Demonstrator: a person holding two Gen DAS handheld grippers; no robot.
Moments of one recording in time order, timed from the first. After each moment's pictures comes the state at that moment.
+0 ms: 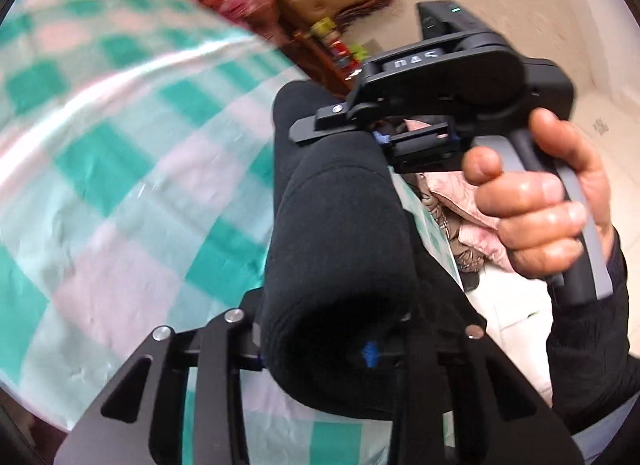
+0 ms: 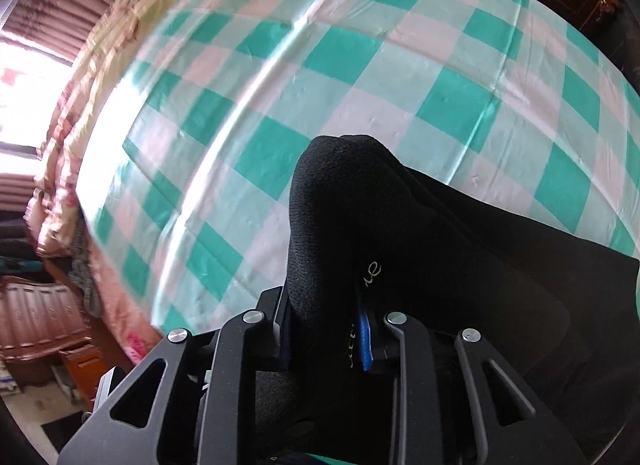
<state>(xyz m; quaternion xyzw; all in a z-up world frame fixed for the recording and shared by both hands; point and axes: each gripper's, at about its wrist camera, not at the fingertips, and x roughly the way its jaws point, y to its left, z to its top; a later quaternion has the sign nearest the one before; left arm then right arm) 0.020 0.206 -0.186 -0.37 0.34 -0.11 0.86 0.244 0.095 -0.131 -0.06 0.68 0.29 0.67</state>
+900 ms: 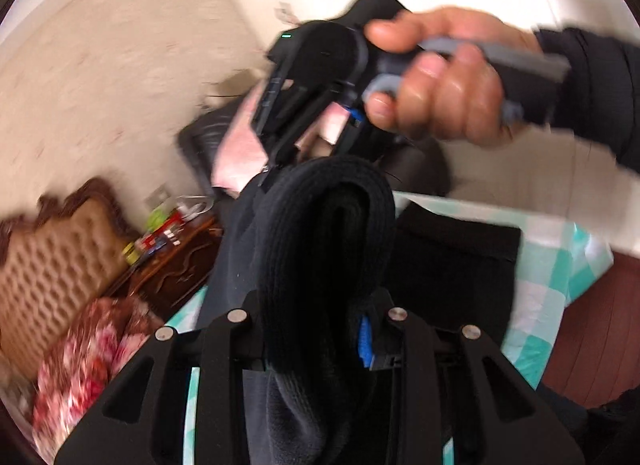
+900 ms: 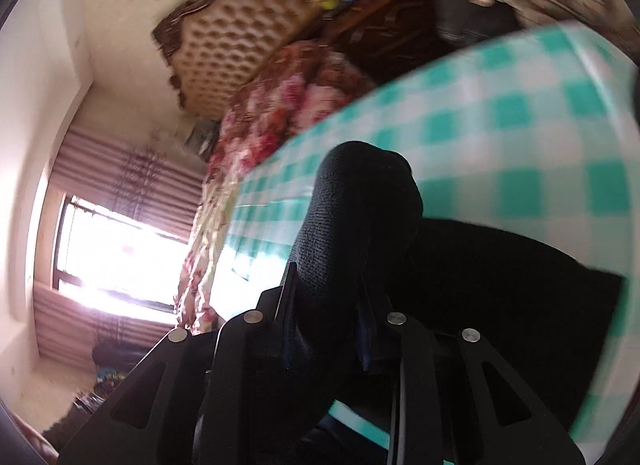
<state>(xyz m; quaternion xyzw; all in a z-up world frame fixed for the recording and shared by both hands) 0.006 -0.246 -0.064 0.31 0.16 -0.27 0.90 0.208 -0.402 -0.063 0.29 0.53 0.31 0.73</state>
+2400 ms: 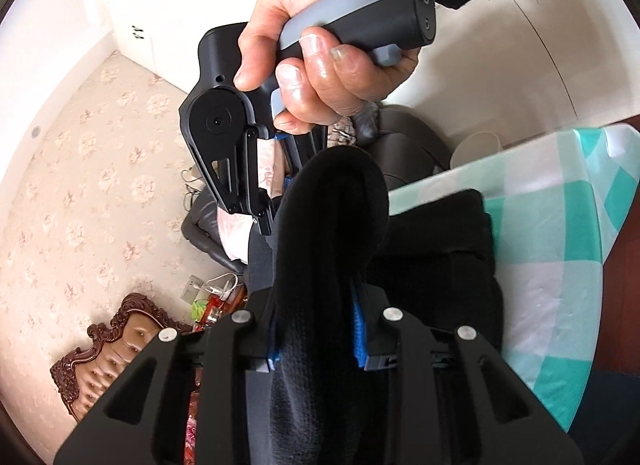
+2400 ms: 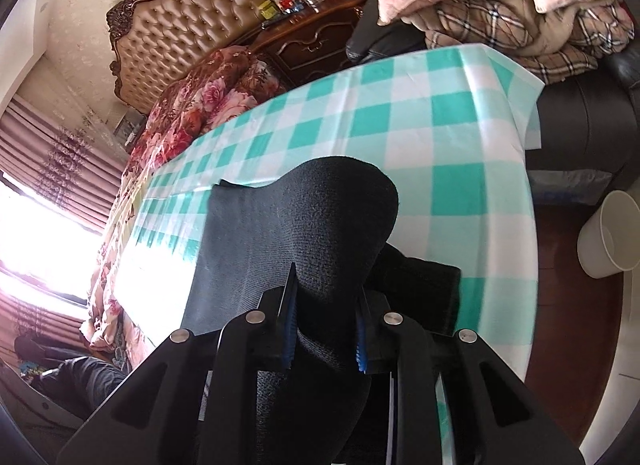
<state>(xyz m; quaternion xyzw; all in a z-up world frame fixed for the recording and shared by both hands) -0.029 -0.345 -0.168 0.49 0.03 -0.23 0.84 0.197 -0.464 -0.101 0.17 0.53 0.22 0.80</state>
